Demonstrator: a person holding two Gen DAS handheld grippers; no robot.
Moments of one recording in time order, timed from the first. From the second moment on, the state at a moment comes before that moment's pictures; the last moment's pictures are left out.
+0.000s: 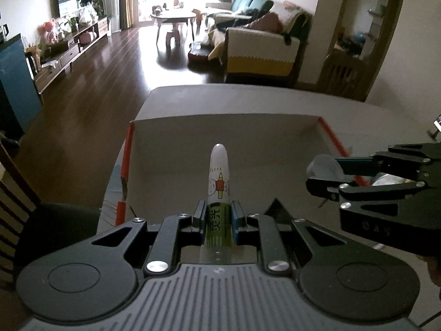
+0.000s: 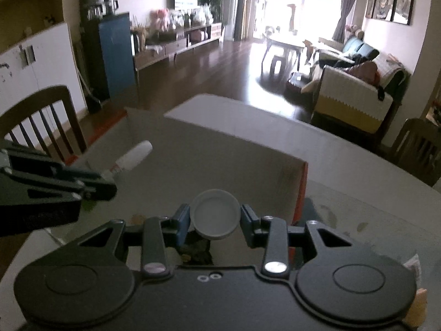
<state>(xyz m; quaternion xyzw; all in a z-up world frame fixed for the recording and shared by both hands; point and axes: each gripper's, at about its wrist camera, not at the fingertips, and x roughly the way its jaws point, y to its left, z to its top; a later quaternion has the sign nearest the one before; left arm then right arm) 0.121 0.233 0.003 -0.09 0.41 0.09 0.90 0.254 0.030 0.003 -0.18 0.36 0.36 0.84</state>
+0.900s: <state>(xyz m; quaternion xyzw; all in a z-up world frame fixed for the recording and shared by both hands) 0.172 0.243 -0.059 -0.08 0.55 0.09 0.83 0.251 0.066 -0.044 -0.26 0.45 0.35 0.78</state>
